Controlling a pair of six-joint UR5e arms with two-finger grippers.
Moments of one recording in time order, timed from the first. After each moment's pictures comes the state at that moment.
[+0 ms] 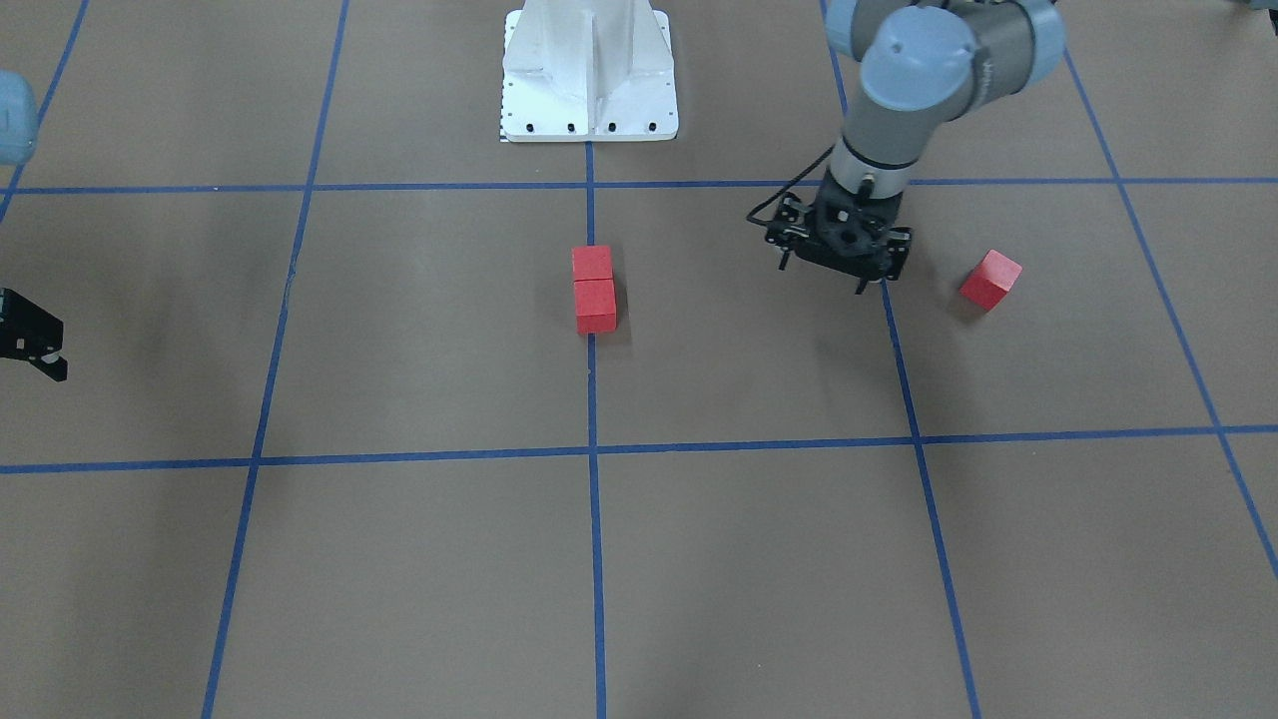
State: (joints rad) left arm -0.70 -1.87 -1.94 -1.59 -1.99 -0.59; right arm 1.21 -1.32 1.77 -1.57 2.24 0.28
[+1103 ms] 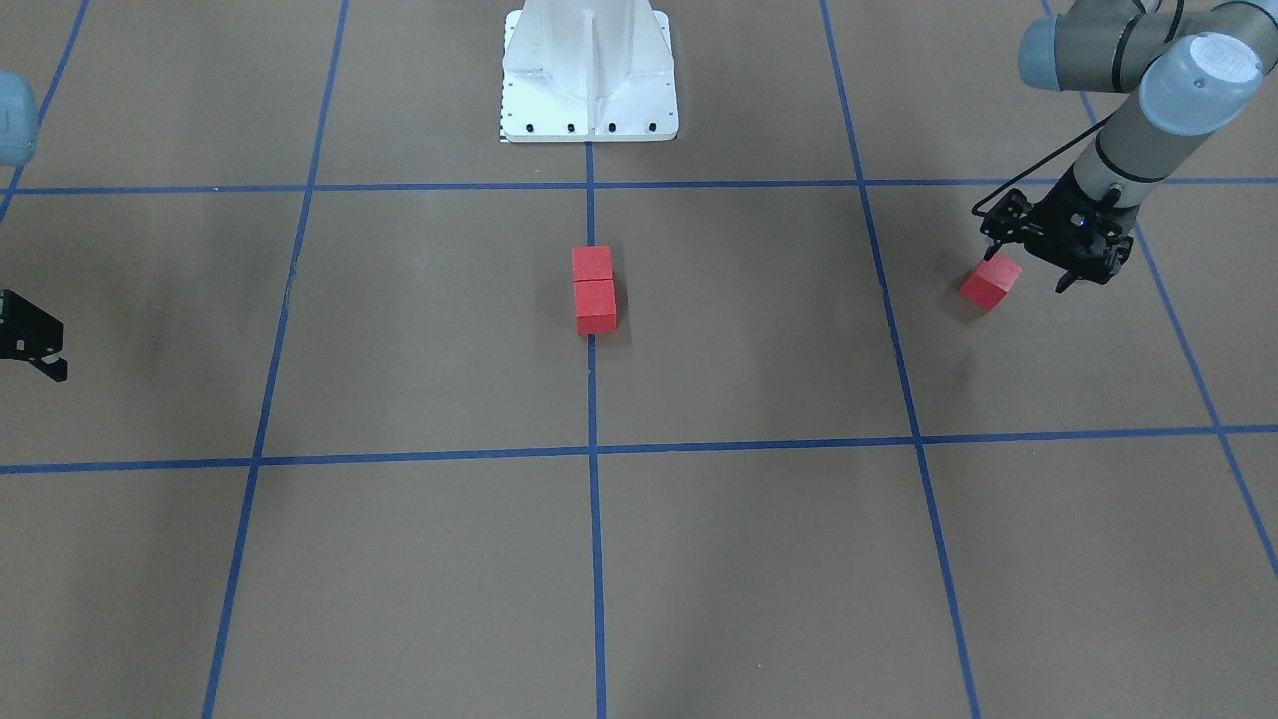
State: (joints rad) left arm -0.90 -1.50 -1.86 -1.96 -2.13 -0.34; right arm 1.21 -1.31 1.76 -1.57 2.23 0.28
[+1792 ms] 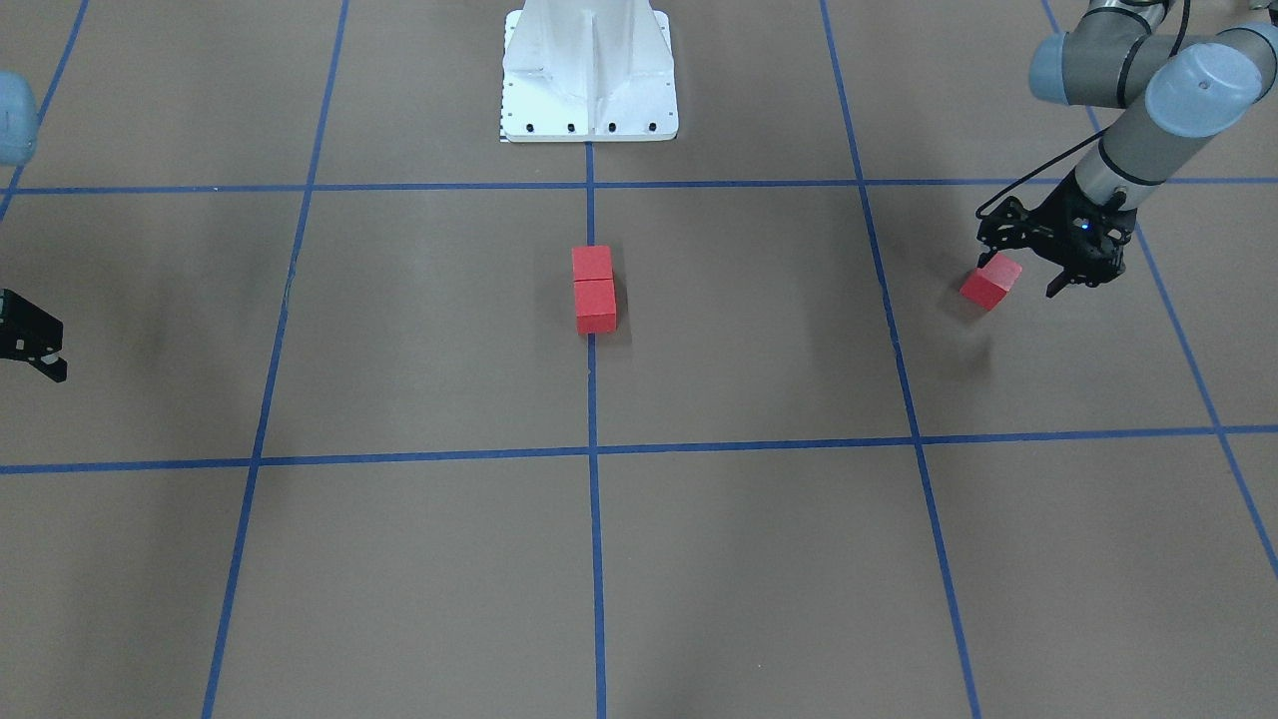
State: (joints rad) left arm -0.86 -1.46 -1.81 -2.14 -2.13 -0.42; right arm 1.21 -1.32 1.76 -1.57 2.23 0.28
